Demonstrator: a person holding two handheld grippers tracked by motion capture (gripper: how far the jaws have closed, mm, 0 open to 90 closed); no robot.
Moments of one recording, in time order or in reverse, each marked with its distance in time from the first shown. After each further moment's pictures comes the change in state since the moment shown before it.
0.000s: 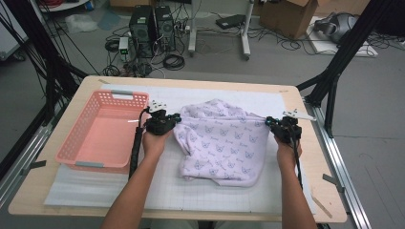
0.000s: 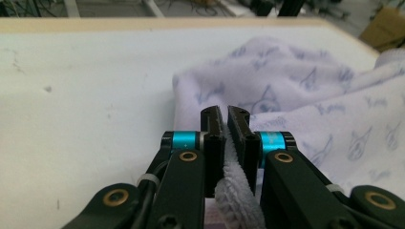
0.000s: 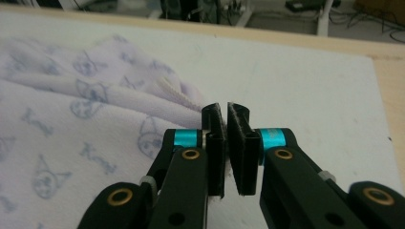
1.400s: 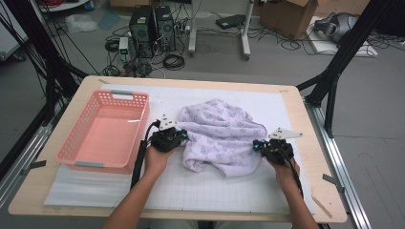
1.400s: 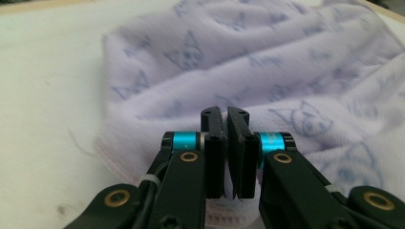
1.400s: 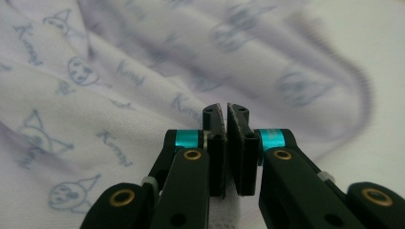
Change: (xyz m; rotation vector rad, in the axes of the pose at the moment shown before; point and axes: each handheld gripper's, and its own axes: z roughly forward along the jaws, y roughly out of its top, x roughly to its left) left arm -0.036 -0.022 -0.016 0.101 -0.015 0.176; right arm 0.044 -0.033 -0.031 0.146 0.208 -0.214
